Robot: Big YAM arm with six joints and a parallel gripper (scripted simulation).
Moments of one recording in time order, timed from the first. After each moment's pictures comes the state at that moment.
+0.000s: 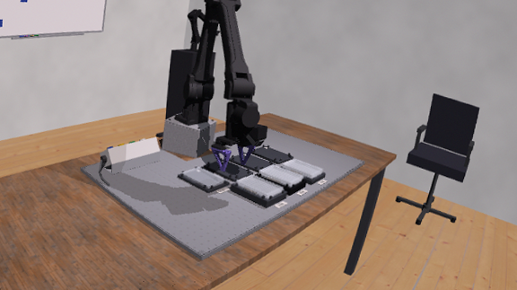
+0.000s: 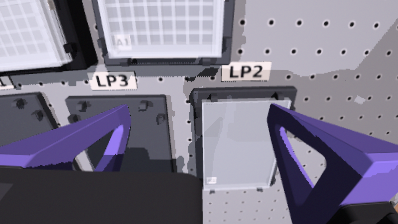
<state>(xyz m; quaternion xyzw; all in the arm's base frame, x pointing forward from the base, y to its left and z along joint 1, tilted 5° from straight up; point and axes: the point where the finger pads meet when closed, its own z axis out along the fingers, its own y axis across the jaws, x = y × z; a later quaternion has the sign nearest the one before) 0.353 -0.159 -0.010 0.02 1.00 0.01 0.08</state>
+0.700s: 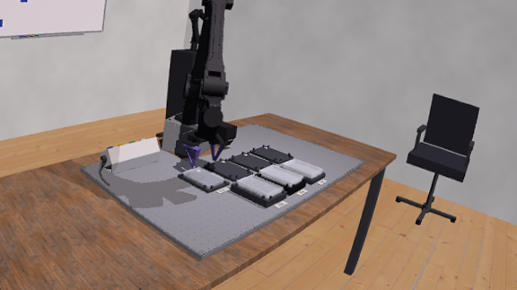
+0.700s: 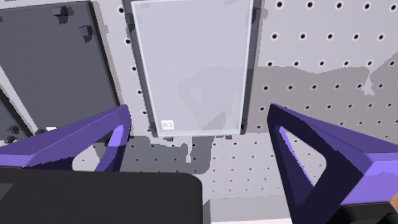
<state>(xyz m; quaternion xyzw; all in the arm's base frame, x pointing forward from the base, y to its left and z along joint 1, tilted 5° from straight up) 0.269 -0.204 -0.021 0.03 1.00 0.01 0.04</state>
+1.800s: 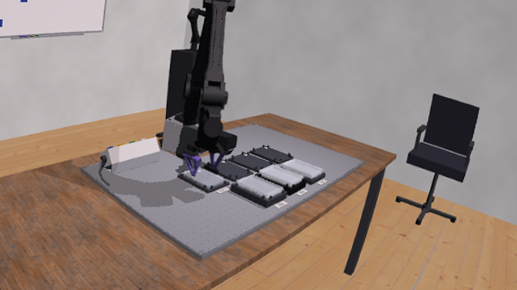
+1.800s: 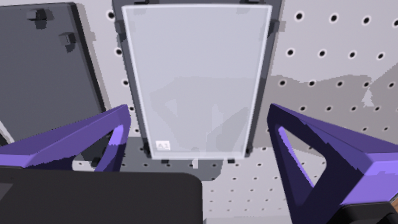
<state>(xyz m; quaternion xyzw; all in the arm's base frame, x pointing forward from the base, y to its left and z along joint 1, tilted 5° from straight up) 0.273 -0.202 -0.051 0.01 1.00 0.01 0.04</state>
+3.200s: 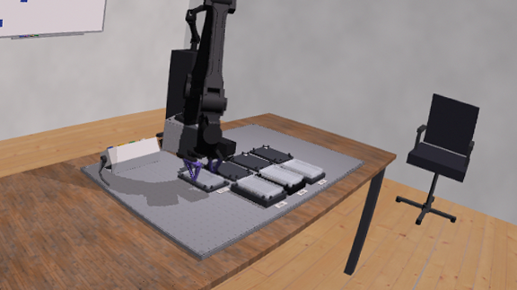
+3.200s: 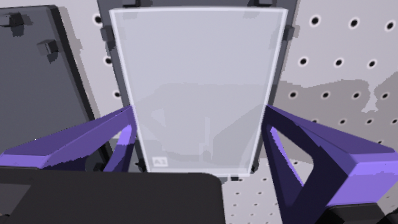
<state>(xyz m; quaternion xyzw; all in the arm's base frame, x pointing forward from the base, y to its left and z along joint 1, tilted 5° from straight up) 0.273 -0.201 -0.071 0.01 1.00 0.01 0.04</state>
